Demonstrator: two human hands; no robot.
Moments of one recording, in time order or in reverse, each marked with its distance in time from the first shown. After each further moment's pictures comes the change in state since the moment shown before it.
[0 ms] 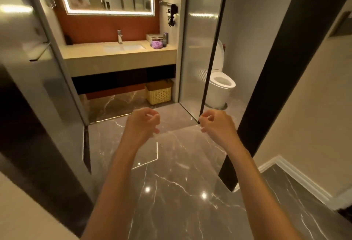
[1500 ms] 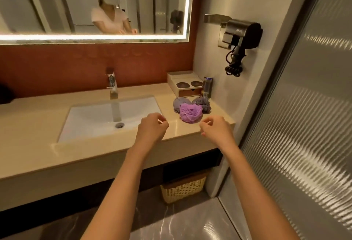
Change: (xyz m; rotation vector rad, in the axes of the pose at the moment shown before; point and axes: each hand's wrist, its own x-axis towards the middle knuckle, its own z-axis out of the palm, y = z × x) left_hand 1.368 -0.120 0.052 0.179 0.078 -0.119; right_hand 1.347 -0.172 0.336 -0.010 -0.065 -0.032
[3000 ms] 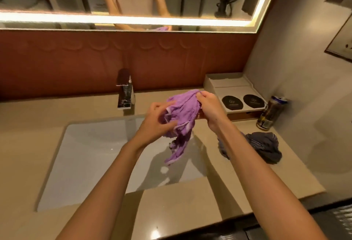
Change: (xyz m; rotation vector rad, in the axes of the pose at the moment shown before) left_hand 0.420 -0.120 -0.012 -0.259 -0.173 0.143; right_hand 0.415 -0.110 0.206 0.476 -0.249 0.060
